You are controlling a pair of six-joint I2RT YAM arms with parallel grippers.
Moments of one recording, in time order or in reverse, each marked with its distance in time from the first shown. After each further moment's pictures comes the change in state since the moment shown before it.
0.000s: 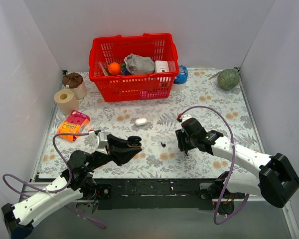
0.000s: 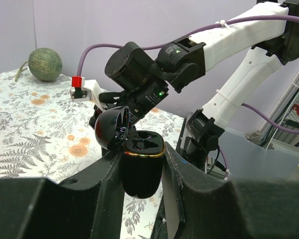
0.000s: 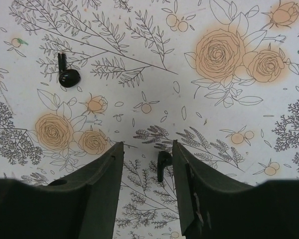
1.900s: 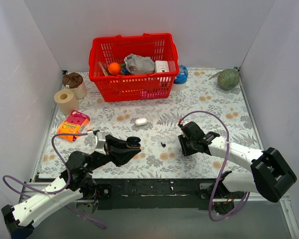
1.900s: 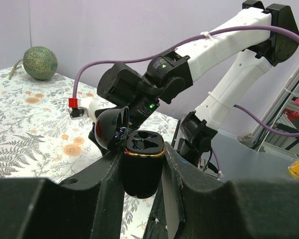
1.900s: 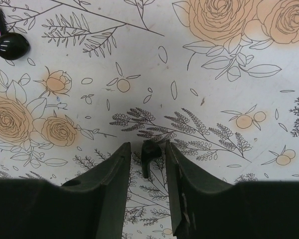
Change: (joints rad) left arm 0.000 -0.032 0.000 -0.024 0.001 -0.042; right arm -0.023 0.084 -0.060 -0.009 -0.020 0.003
